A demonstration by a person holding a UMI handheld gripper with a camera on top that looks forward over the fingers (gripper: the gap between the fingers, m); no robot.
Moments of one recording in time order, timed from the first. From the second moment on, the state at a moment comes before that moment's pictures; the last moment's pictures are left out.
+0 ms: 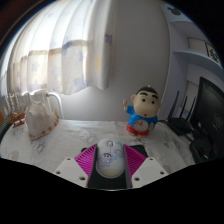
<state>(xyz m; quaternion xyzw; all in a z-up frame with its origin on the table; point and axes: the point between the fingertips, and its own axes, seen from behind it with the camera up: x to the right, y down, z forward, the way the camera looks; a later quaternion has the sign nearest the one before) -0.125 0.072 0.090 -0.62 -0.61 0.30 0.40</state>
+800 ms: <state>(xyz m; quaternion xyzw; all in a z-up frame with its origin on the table) 0.035 0.103 0.142 -0.65 -0.65 0.26 0.30</state>
